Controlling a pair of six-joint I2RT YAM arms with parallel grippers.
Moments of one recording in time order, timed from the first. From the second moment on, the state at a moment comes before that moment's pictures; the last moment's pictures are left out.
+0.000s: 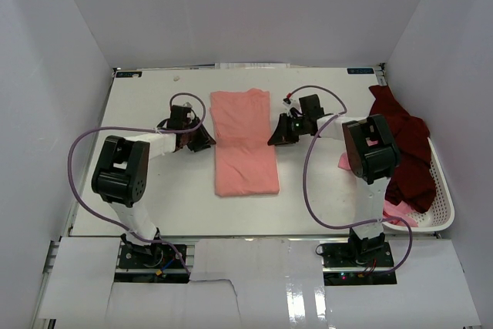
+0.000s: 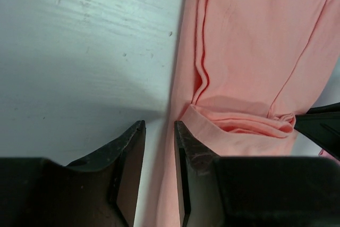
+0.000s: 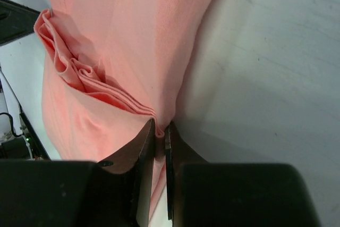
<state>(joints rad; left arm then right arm) -0.24 1.77 0.94 -0.03 0.20 -0.71 0.33 2.06 1.22 -0.06 -0.70 0.35</state>
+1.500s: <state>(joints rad) -0.17 1.31 0.48 -0.13 0.41 -0.81 0.43 1.53 0.69 -0.15 -0.62 0.43</state>
